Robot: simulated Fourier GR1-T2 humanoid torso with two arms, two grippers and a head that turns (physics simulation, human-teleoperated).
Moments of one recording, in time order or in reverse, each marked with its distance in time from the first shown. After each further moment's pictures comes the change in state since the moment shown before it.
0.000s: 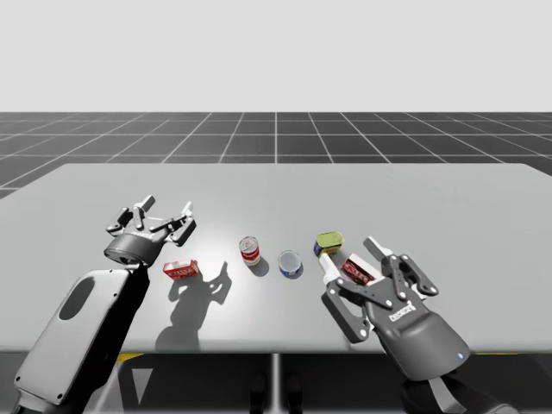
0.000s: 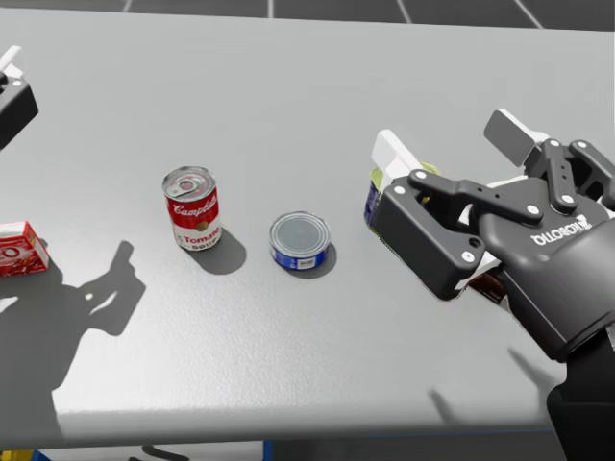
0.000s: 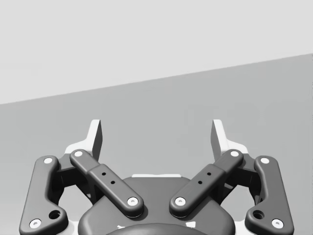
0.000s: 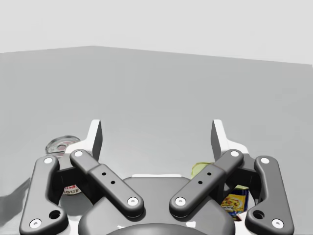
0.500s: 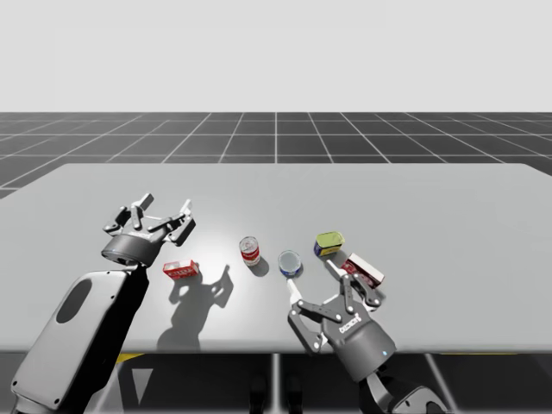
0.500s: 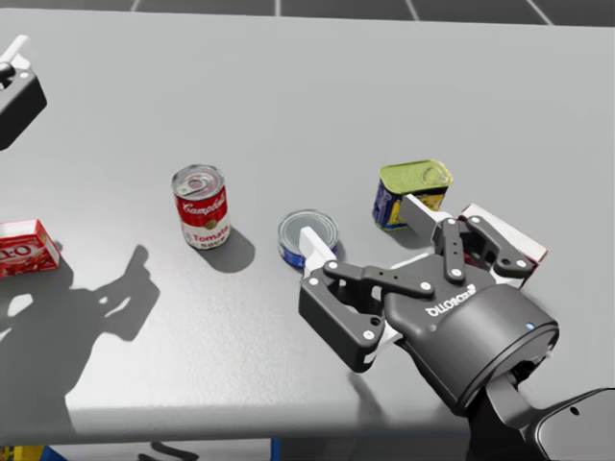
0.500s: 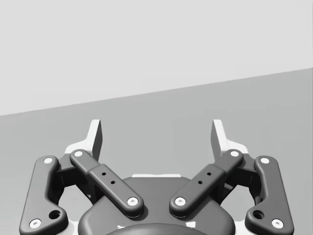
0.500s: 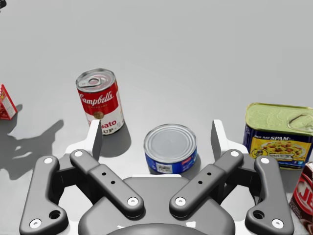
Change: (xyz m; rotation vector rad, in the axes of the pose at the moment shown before) left arm 0.004 -0.001 0.003 -0.006 -0.046 0.014; right arm -0.059 0.032 -0.011 0.080 0.158 -0.018
